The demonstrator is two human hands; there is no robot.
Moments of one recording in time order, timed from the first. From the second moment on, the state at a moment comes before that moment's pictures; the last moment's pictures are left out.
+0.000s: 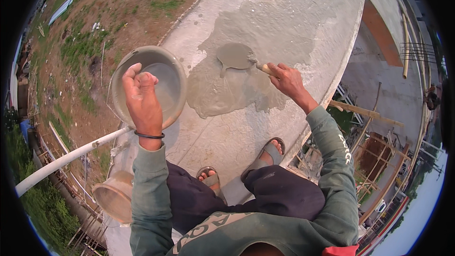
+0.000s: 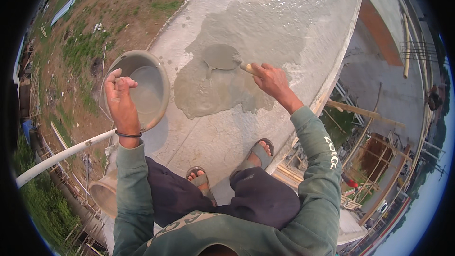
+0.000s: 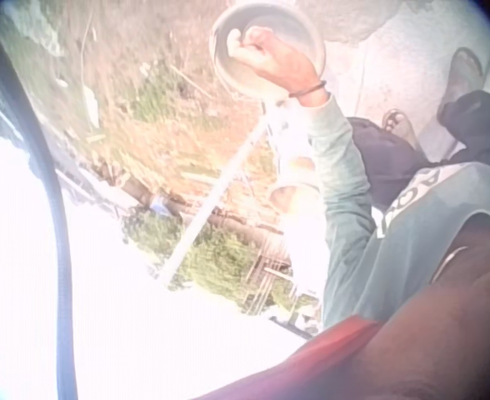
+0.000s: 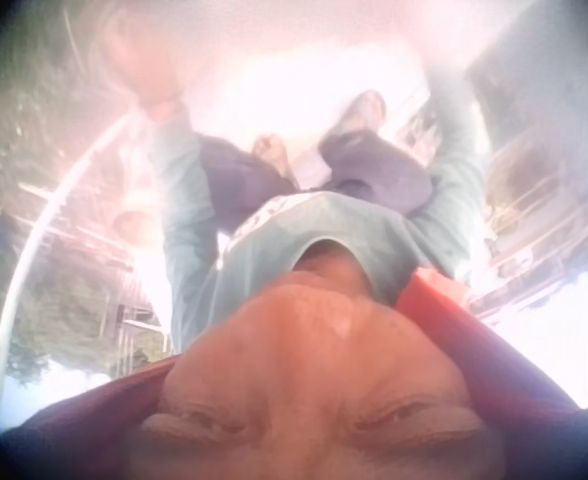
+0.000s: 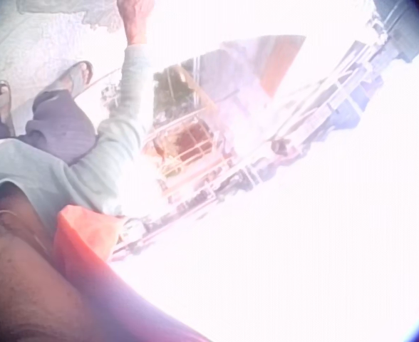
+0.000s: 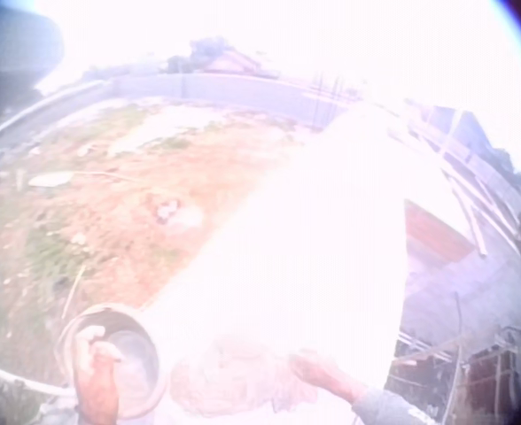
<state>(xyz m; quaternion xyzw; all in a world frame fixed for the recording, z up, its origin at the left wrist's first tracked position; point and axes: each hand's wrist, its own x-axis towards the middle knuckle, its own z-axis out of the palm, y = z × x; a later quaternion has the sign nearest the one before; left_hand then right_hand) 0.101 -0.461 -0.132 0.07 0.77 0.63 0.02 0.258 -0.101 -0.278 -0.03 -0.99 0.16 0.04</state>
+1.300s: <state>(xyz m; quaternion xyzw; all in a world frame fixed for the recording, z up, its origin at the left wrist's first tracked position) 0.098 -0.409 -0.165 0.11 0.78 0.60 0.07 0.408 -0.081 -0.268 -0.28 -0.95 0.12 0.01</state>
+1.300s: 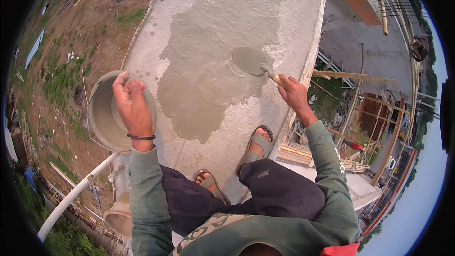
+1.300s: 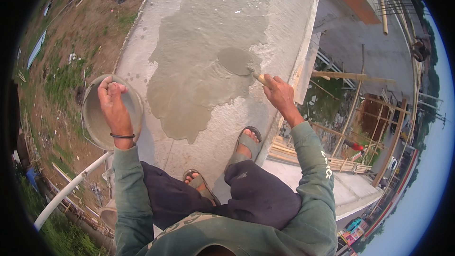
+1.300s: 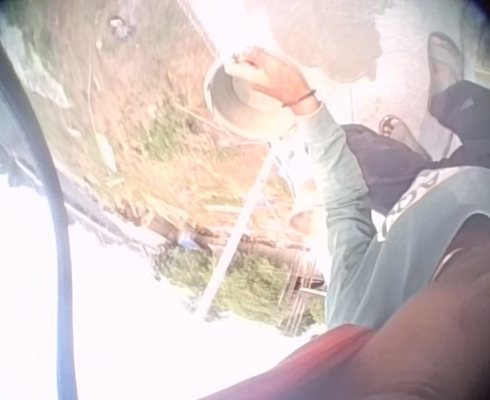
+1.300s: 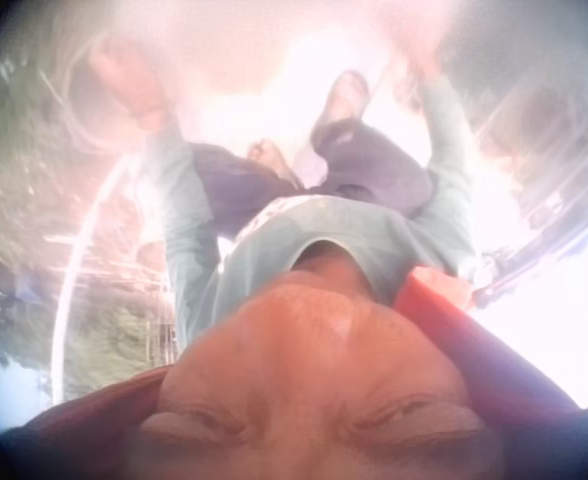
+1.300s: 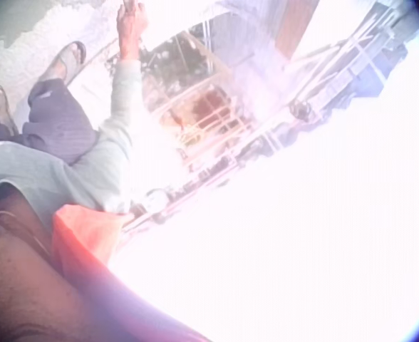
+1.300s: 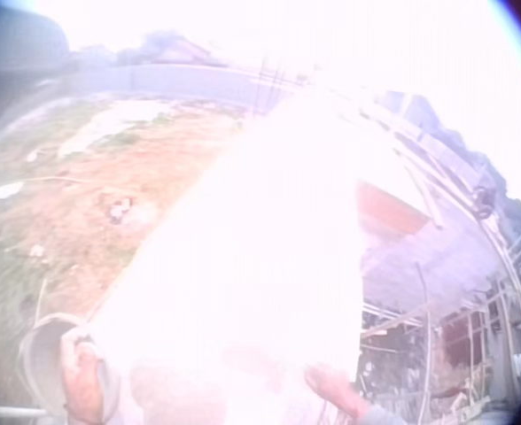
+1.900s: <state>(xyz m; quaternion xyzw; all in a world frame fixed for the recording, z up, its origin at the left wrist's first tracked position) 0.129 -0.362 -0.159 0.17 0.75 0.62 0.14 0.459 -0.085 -0.271 -0.42 -0.90 0.09 0.08</state>
